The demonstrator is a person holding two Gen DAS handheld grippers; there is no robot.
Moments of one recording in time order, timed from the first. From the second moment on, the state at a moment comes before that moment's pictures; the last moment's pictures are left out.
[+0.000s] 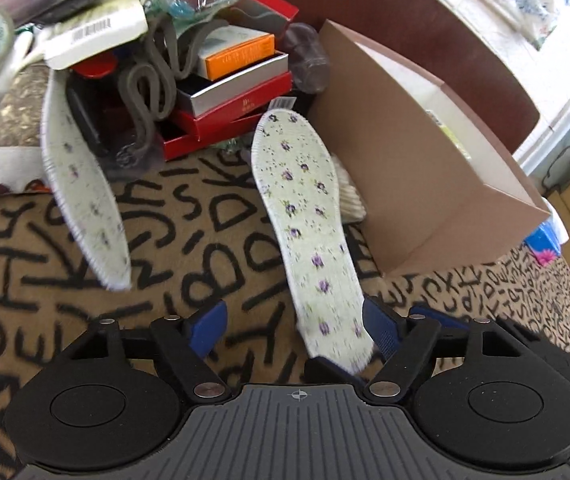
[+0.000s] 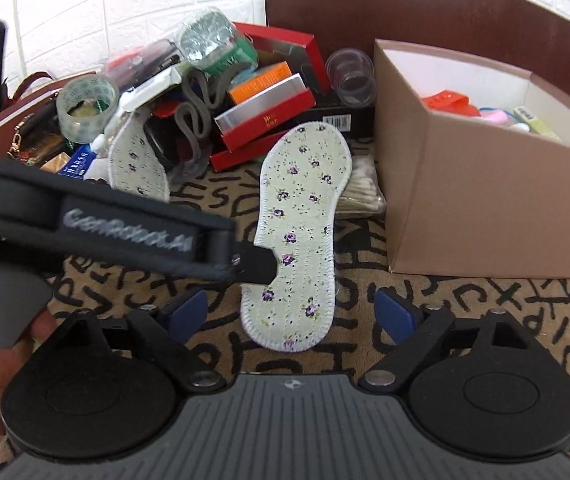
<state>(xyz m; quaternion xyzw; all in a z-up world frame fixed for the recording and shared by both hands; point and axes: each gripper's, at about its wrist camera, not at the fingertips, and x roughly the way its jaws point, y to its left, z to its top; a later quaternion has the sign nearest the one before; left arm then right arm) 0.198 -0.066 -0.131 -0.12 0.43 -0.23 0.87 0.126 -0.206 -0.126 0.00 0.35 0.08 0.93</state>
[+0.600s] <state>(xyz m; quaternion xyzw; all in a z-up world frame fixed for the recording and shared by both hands) 0.236 -0.081 -0.142 -0.14 0.45 -0.25 0.84 0.156 -0.204 -0.144 -0.01 0.36 0.09 0.93</state>
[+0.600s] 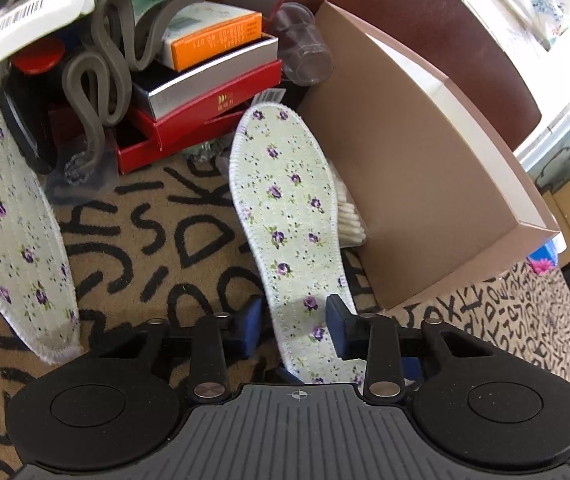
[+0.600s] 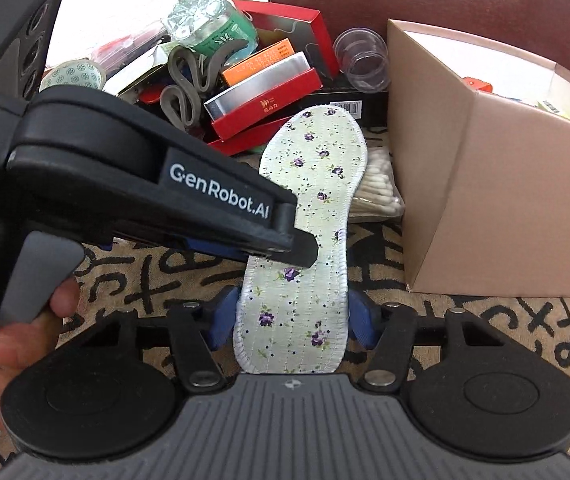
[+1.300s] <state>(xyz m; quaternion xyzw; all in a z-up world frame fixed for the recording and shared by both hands) 0.211 -0.069 -0.138 -0.14 0.46 -0.24 0.85 0.128 -0.188 -0.137 -0.03 0.38 0.14 0.91</state>
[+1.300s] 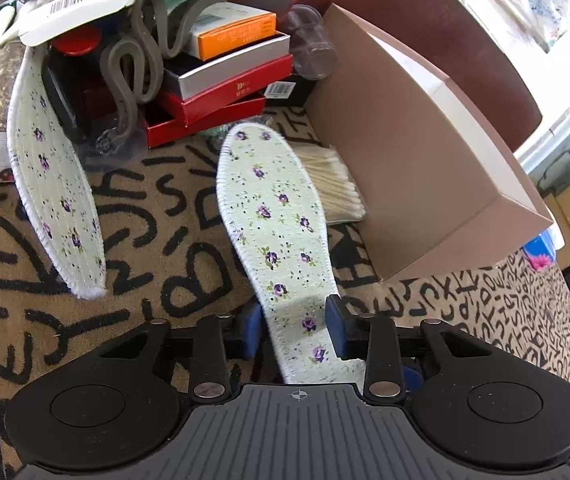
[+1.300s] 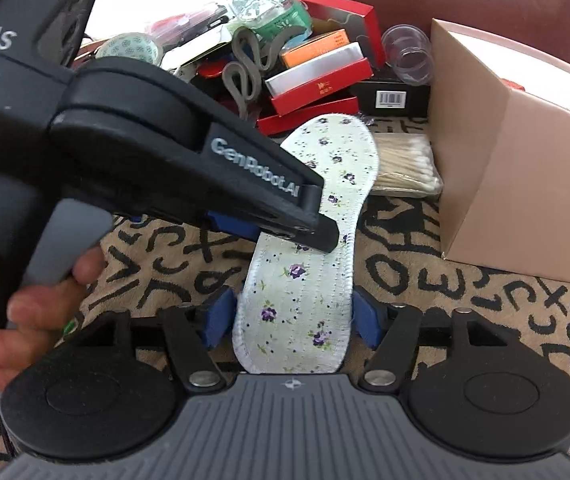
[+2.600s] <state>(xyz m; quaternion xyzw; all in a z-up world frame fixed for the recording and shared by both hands) 0.199 -0.146 0.023 -0.10 0.33 -0.33 0.88 0.103 -0.268 0.006 -0.03 0.22 0.09 0.97</state>
